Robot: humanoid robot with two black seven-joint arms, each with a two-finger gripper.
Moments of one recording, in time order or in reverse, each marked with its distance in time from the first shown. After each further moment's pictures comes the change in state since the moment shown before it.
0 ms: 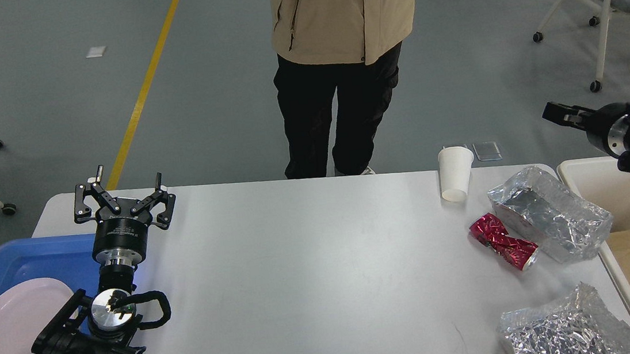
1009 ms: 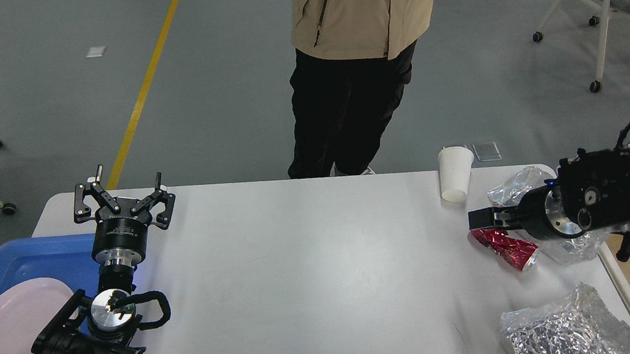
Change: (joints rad) left arm 0.000 0.000 0.000 0.000 0.000 0.000 0.000; right arm 0.219 0.113 -0.150 0.558 -0.070 0.135 -0.019
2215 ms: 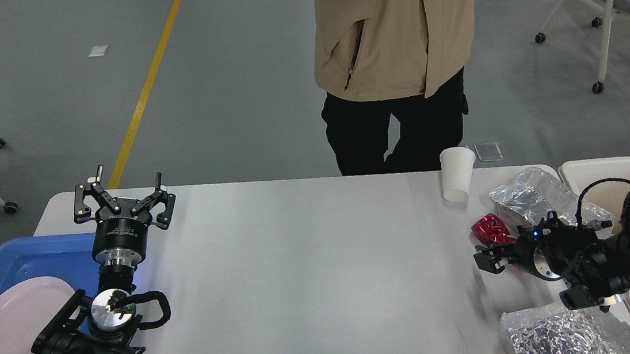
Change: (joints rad) left arm 0.000 0.000 0.000 0.000 0.000 0.000 0.000; right arm -0.506 0.273 -0.212 -0.517 -0.083 -0.367 0.017
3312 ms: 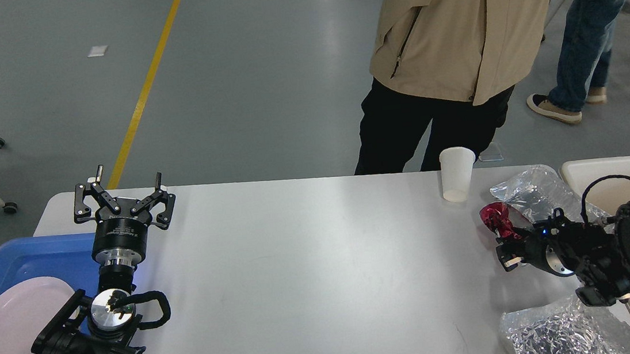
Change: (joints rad) left arm 0.000 0.000 0.000 0.000 0.000 0.000 0.000; right arm -0.007 0.013 -0.135 -0.063 -0.003 0.003 0.045
